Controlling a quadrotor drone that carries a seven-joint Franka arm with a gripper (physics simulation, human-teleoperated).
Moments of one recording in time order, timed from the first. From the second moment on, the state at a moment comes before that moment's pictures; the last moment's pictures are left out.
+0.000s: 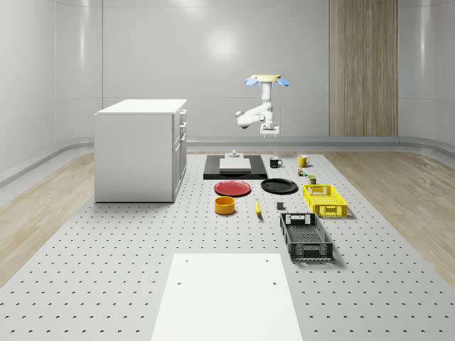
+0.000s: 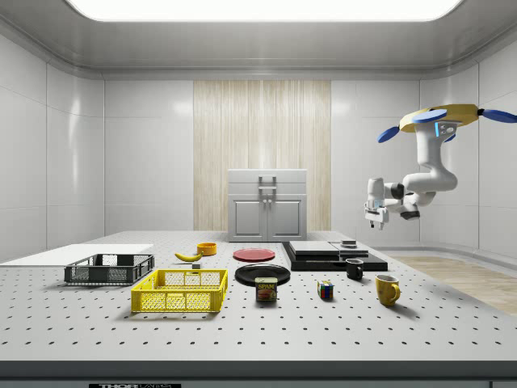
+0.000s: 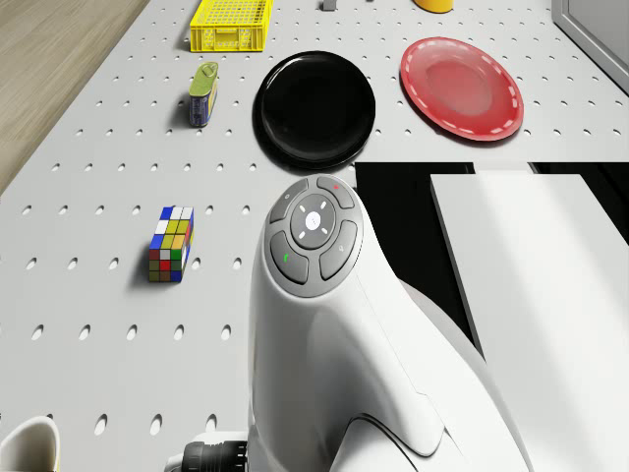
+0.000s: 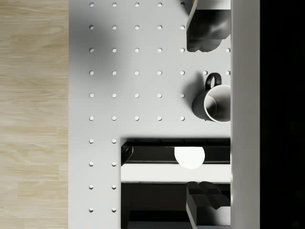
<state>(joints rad) -1.07 -1.16 1.29 -2.89 -1.94 1.24 1.60</state>
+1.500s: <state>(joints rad) -1.12 -1.29 1.33 -2.88 -1.87 1.36 1.64</state>
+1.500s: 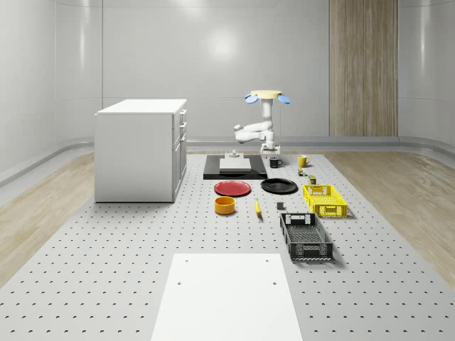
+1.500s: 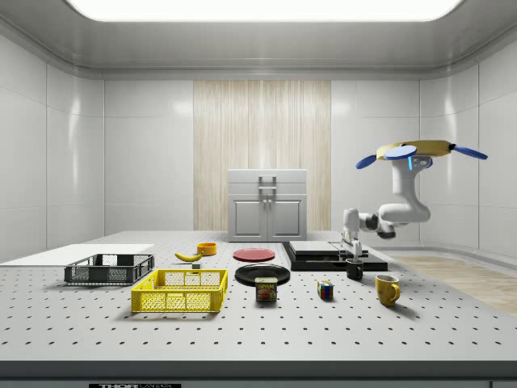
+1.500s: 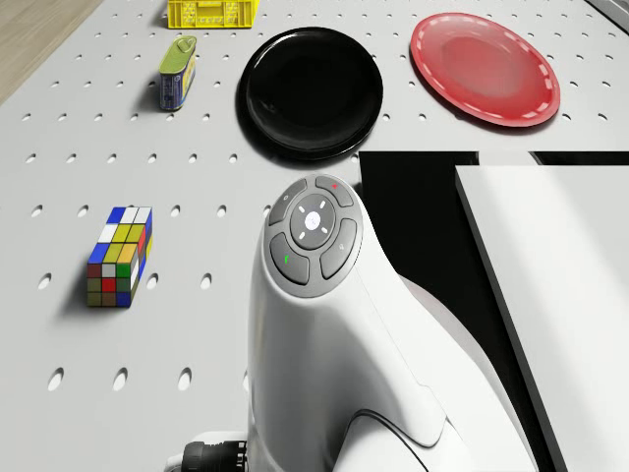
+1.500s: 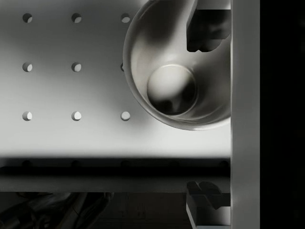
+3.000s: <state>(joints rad) -1.13 -1.38 1.27 -2.87 -1.90 1.47 1.65</state>
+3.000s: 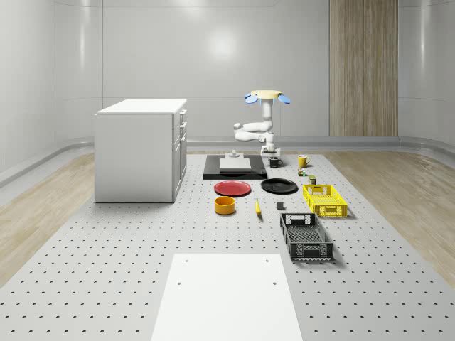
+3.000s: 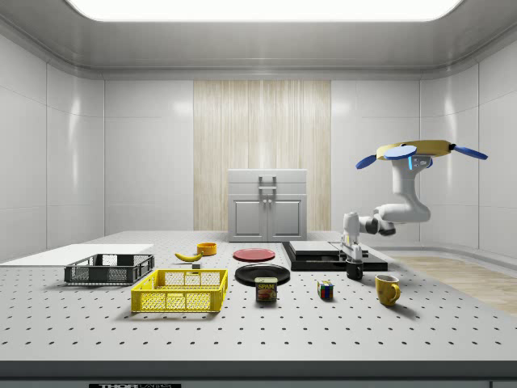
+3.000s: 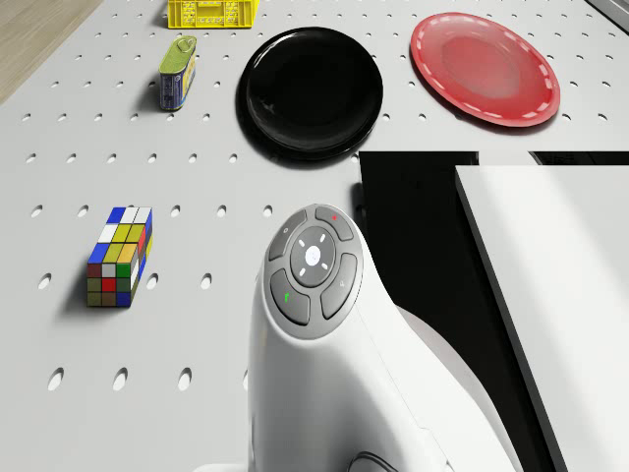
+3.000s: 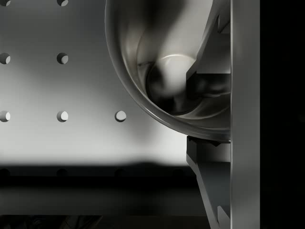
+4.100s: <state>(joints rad) -1.16 -1.43 1.45 -2.88 -1.72 1.47 1.68</state>
